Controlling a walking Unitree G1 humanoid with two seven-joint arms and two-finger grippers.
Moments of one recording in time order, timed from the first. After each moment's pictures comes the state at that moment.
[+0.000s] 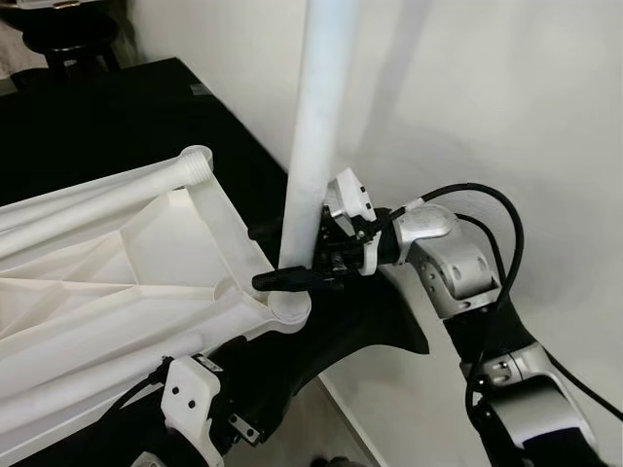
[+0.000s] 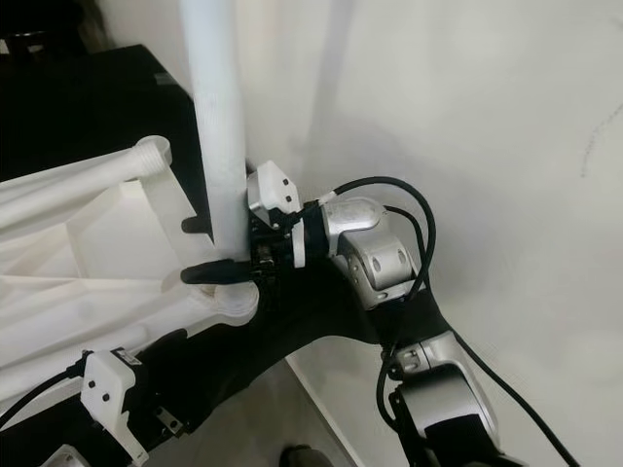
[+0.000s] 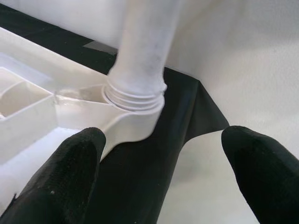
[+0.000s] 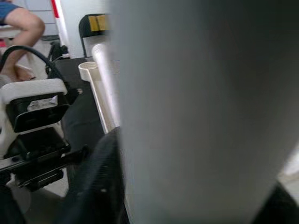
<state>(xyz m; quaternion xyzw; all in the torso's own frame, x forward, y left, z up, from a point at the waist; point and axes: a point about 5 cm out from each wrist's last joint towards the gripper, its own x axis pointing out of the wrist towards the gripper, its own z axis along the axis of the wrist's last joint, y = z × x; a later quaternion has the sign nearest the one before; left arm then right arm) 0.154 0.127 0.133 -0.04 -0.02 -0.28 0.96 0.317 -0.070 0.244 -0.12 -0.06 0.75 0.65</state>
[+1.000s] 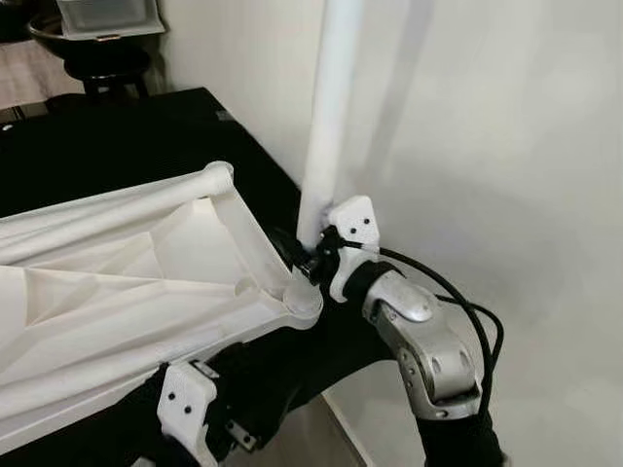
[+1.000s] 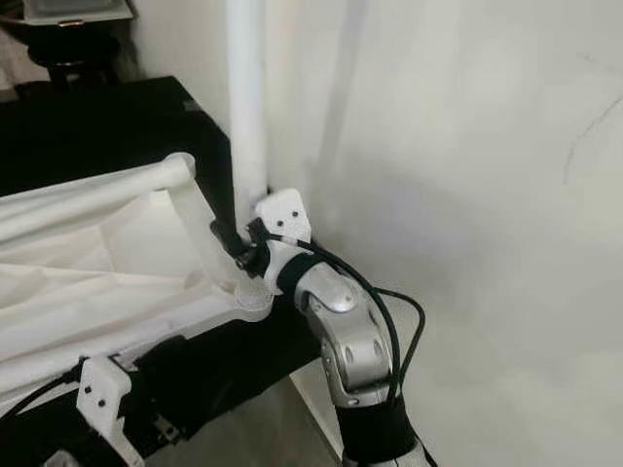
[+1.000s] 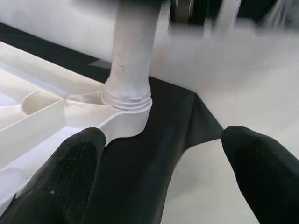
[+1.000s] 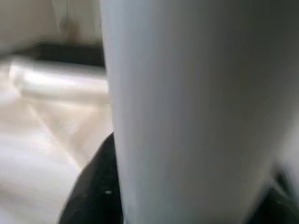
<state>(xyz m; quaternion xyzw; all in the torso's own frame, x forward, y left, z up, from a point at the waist) 0.157 0.129 0.136 -0.04 -0.02 -0.29 0.96 0.293 -0.052 0.193 -0.04 0.02 0.39 0.92</state>
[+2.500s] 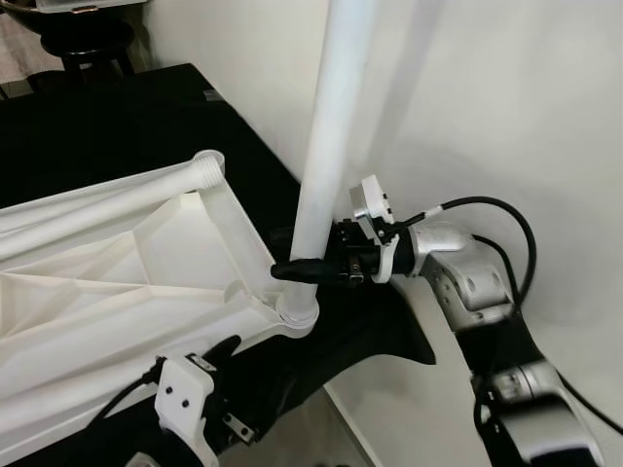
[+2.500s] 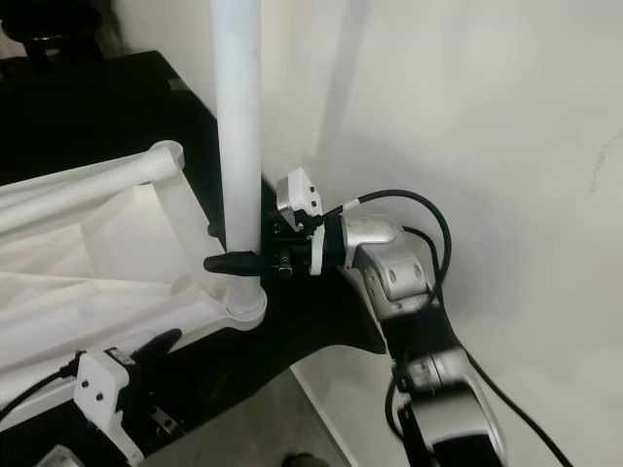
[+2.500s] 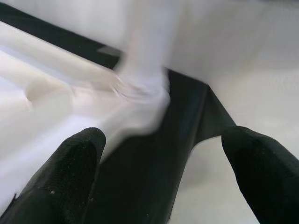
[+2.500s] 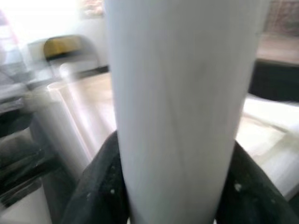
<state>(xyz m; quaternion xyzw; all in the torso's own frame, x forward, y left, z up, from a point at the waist) 0.154 0.134 0.133 -0.04 -0.01 -0.28 0.96 0.313 -0.075 0.209 -0.01 -0.06 0.55 0.83</state>
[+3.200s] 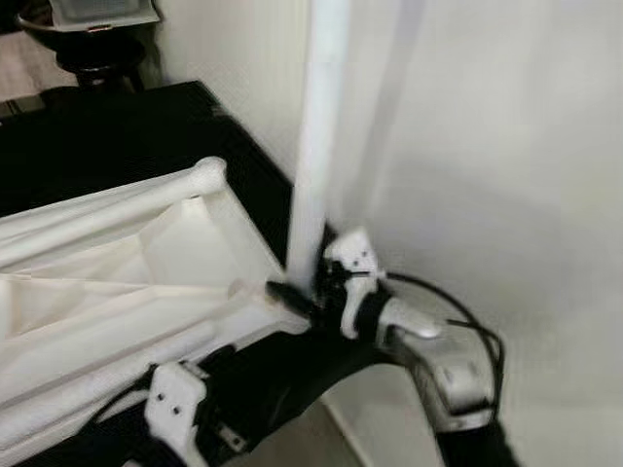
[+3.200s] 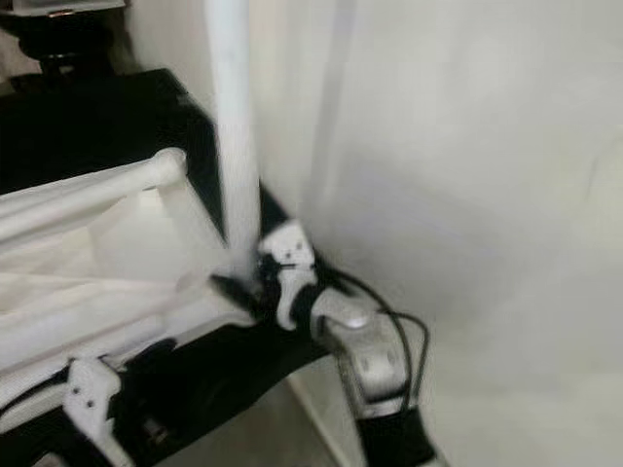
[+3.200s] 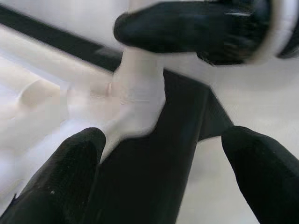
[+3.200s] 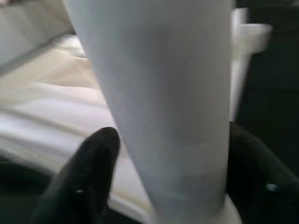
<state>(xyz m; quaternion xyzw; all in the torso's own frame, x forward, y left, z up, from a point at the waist) 0.159 0.134 0.136 -0.04 -0.02 -0.29 0.96 0.282 -0.072 0.179 0.01 0.04 0.53 0.85</state>
